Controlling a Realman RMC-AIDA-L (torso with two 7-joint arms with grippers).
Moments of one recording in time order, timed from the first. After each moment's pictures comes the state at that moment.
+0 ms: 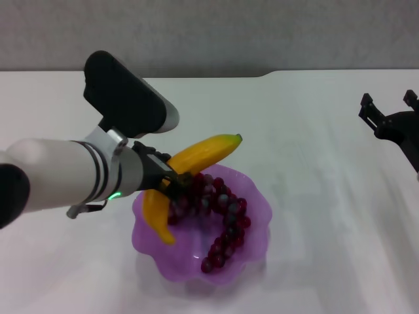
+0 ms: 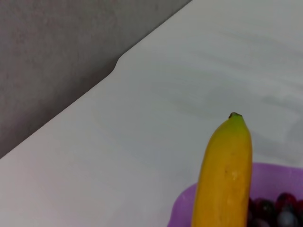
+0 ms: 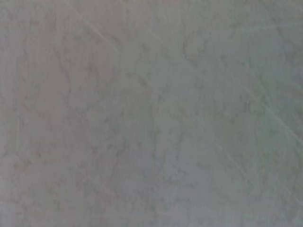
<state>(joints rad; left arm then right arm) -0.40 -2.04 -1.27 -1.52 2.79 -0.92 0.24 0.43 2.01 -2.03 -0.48 0.70 -0.75 0.02</state>
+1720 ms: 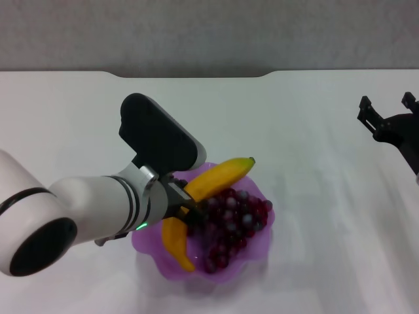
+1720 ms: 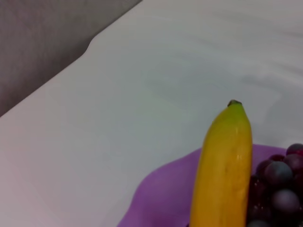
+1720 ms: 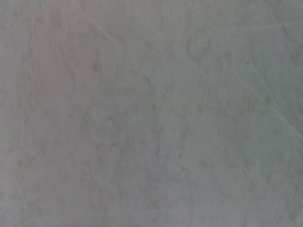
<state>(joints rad) -0.44 -2.04 -1.09 -1.38 2.87 -0.78 0.07 0.43 2.01 -2.05 -0.48 0.70 -0.76 0.02</state>
